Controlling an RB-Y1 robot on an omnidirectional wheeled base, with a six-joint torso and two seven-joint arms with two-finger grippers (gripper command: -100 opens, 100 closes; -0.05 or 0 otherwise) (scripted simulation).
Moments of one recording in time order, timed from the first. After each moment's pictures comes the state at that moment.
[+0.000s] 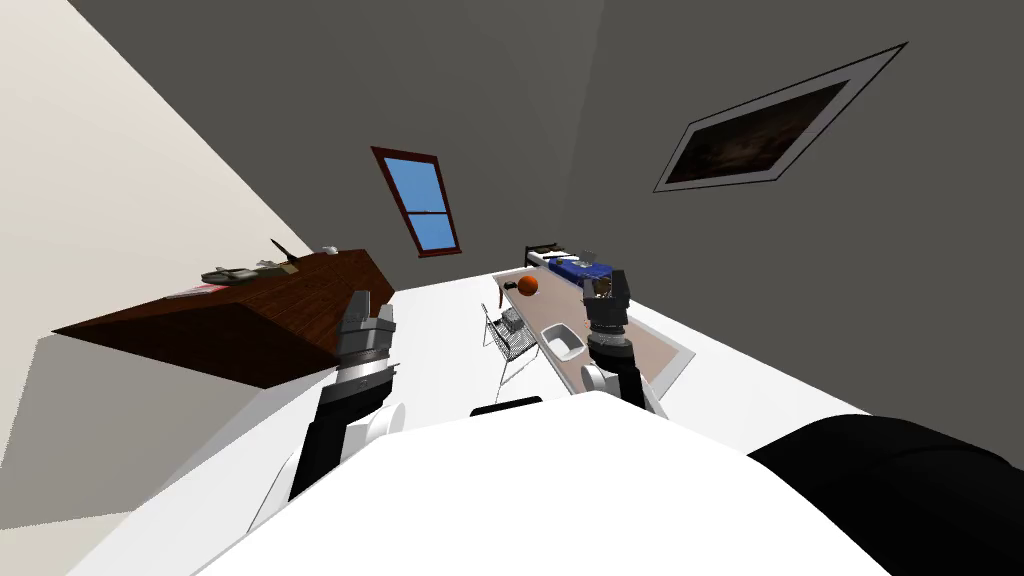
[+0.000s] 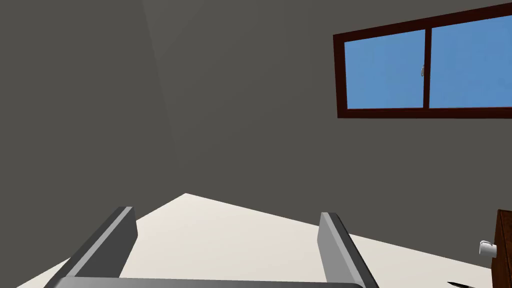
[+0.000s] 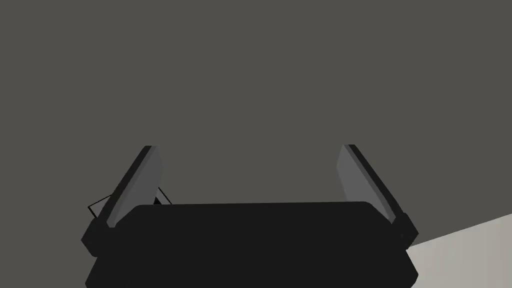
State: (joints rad) left arm 0.53 0.02 0.07 -2.33 -0.05 -0.35 -0.09; right arm 0.49 -0.02 -0.06 -2.26 0.04 -0.65 -0.01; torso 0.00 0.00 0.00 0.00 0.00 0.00
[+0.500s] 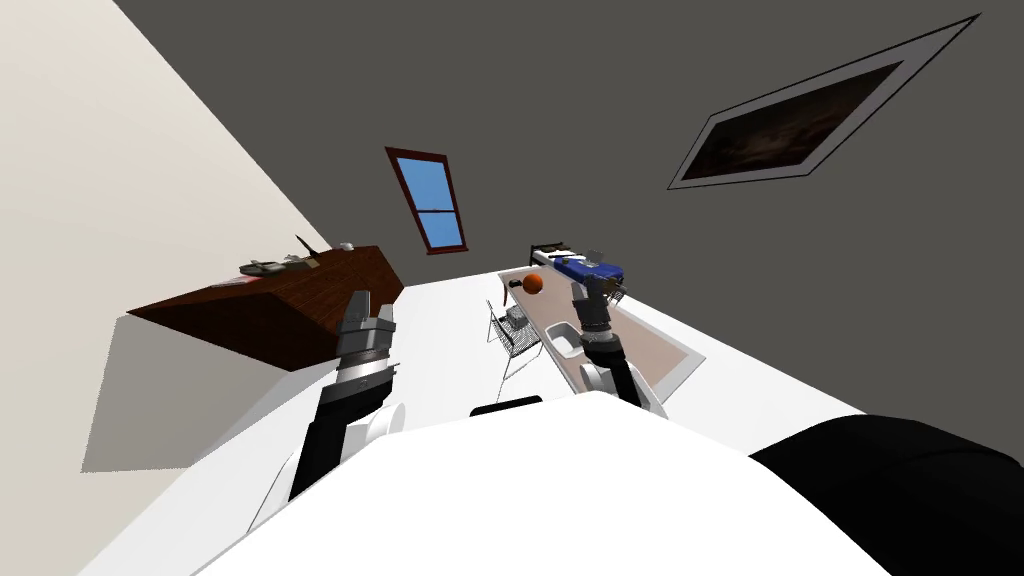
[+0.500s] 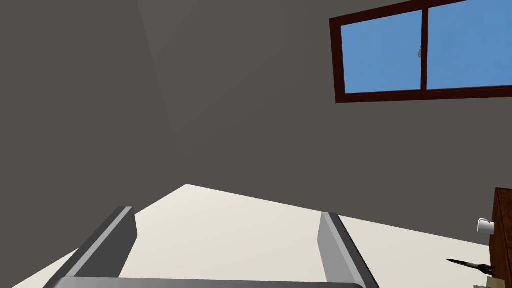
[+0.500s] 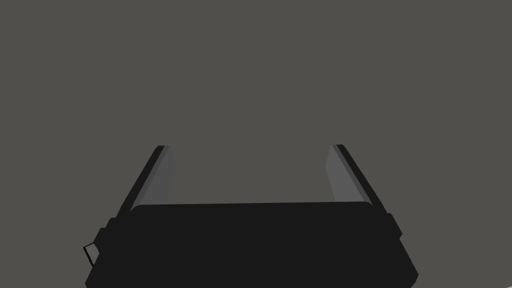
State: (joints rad) left arm 0.53 0.02 0.07 -2.33 -0.05 -0.35 -0.09; right arm 0.44 -0.14 -0.03 -2.19 0.08 -0.62 0.04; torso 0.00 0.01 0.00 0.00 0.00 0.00
